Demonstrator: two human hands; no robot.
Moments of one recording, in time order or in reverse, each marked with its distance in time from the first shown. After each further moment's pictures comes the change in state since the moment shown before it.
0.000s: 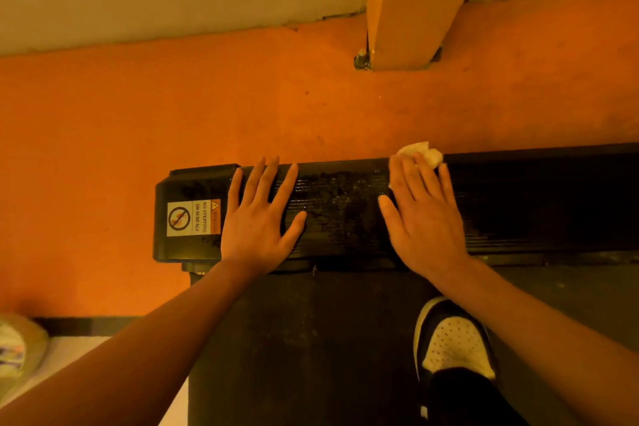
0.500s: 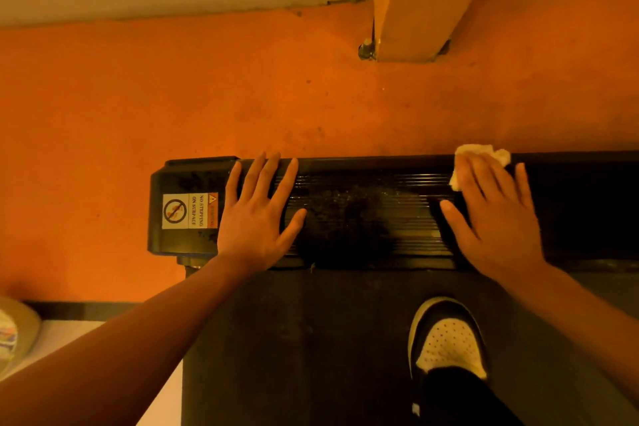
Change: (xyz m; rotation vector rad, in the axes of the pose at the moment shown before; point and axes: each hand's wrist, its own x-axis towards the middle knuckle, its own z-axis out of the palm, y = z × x) left_hand 0.000 0.000 -0.002 -0.004 -0.022 -0.009; right_hand -0.015 0.074 -0.031 -0.101 -0.064 0.053
